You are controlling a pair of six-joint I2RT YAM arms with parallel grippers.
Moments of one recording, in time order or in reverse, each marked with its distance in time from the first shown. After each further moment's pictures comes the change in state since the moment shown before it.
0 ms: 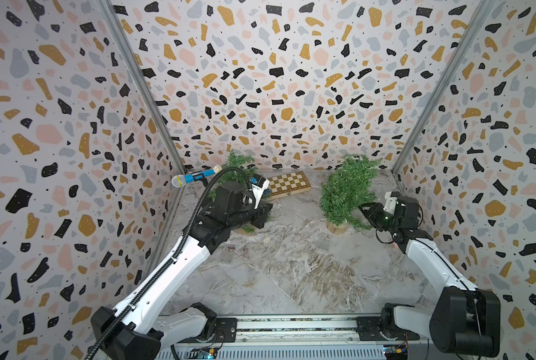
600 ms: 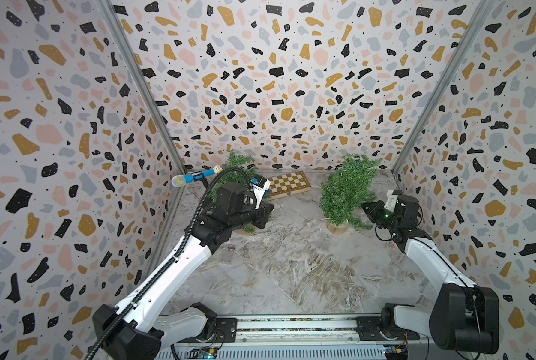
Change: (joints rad) left arm -0.004 0.007 -0.013 0.018 0.016 -0.019; right arm -0.024 0.000 -0.004 0.072 0.039 0.032
